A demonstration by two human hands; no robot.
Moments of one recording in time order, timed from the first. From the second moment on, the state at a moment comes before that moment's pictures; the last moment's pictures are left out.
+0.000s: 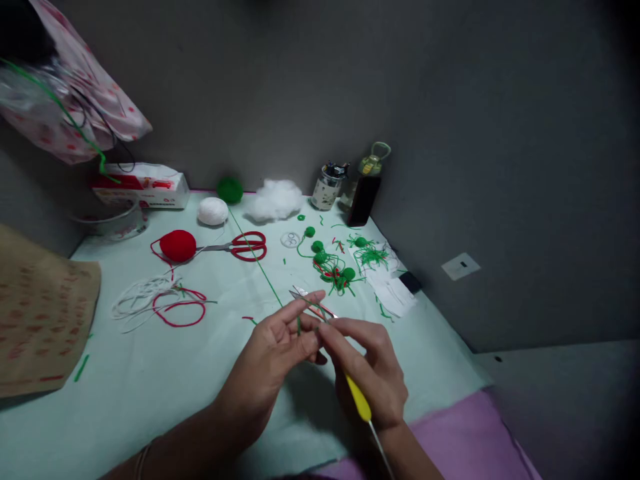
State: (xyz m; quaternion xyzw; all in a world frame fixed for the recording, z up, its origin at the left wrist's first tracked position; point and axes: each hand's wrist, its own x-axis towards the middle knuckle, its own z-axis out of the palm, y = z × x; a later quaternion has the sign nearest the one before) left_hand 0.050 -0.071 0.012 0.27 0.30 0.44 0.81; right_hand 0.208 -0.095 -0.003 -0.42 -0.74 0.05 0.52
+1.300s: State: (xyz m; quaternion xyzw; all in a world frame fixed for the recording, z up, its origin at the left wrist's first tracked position) left_hand 0.053 -0.070 0.011 0.33 0.33 0.48 0.75; right_hand 0.208 -0.096 -0.003 -0.42 -0.71 0.13 0.55
